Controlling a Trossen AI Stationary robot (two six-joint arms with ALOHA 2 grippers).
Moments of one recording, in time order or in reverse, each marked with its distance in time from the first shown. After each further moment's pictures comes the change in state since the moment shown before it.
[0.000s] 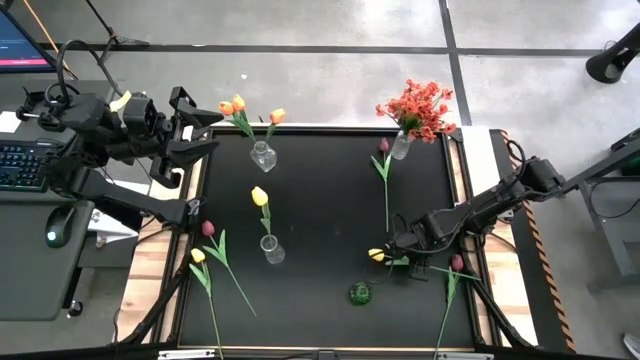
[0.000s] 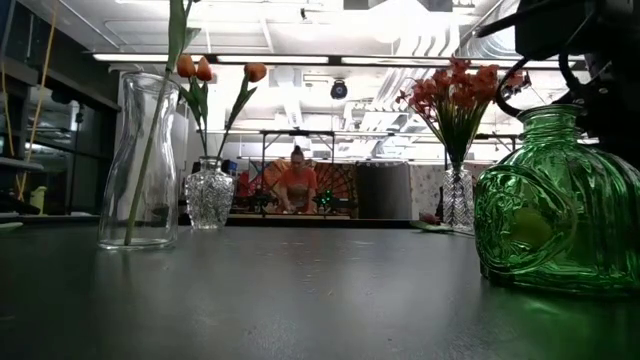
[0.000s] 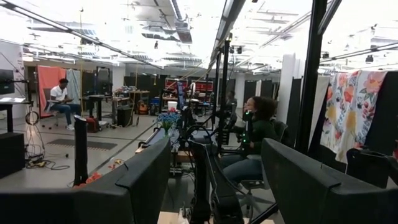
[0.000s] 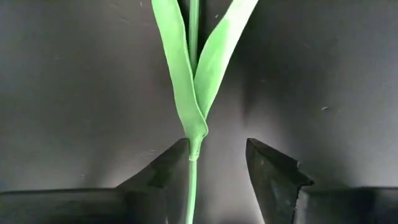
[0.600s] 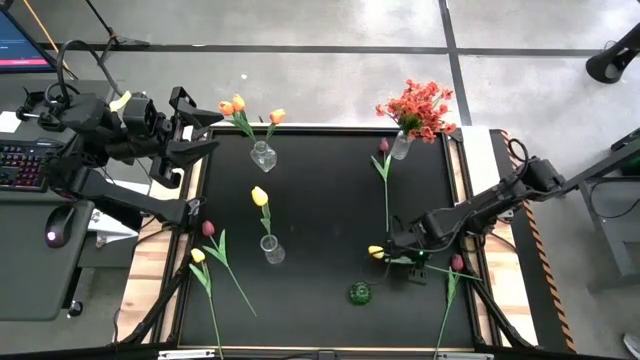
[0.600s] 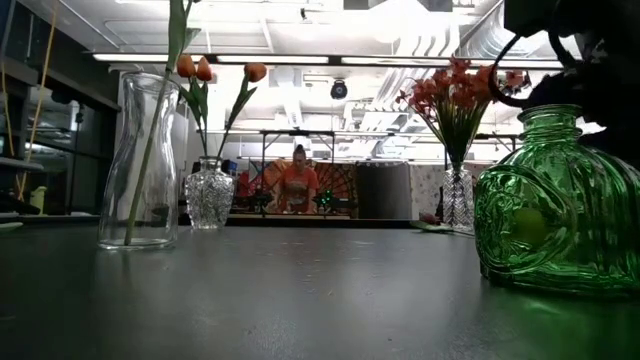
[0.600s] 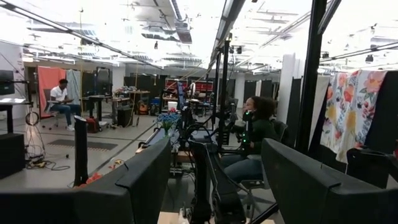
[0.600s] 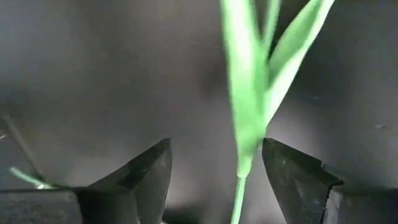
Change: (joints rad) left arm 0.000 0.000 0.000 0.000 0.001 0.003; right arm 0.000 -0.001 0.050 0.021 -0.088 0.016
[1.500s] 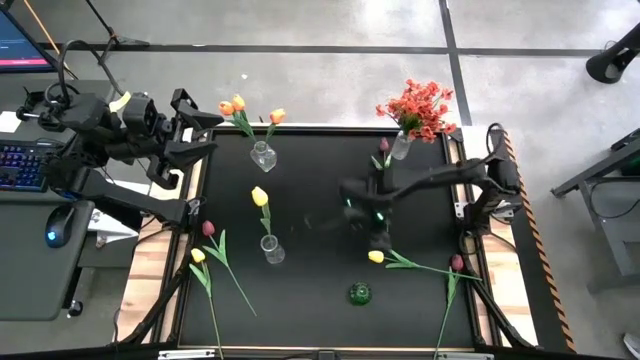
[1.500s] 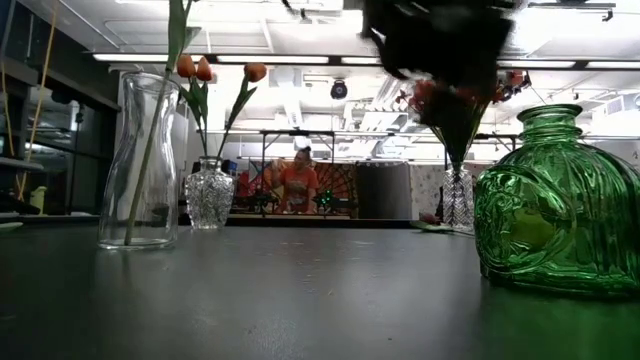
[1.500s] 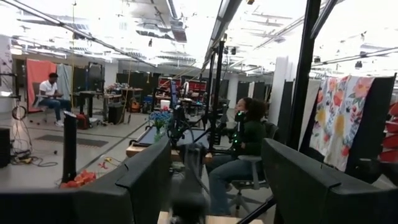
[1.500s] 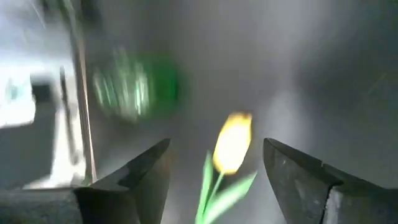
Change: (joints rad) left arm 0.000 -0.001 0.000 -0.002 0.023 -0.040; right arm -0.369 0.322 0.575 -0.296 -0.216 -0.624
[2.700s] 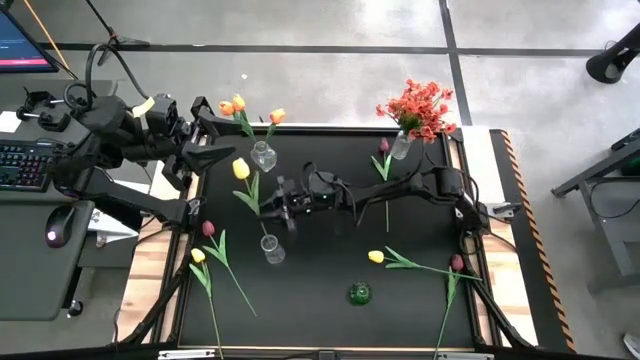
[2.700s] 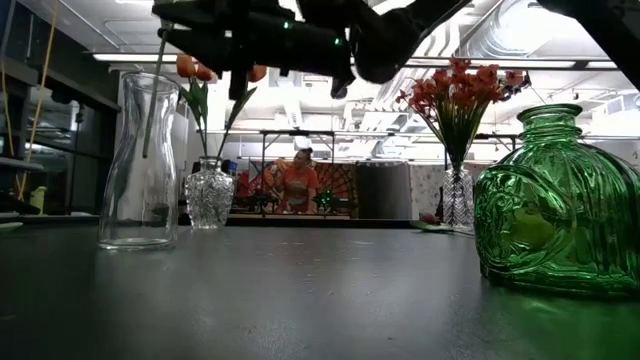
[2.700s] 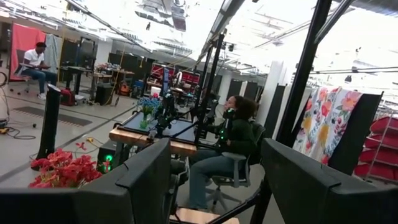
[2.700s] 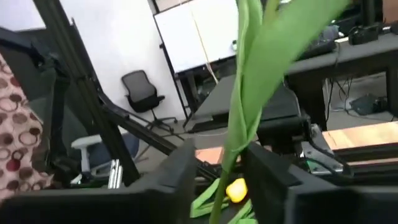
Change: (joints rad) left arm -0.002 0.063 0.000 0.031 0.011 -0.146; right arm -0.025 0.437 0.152 1.889 0.170 0.300
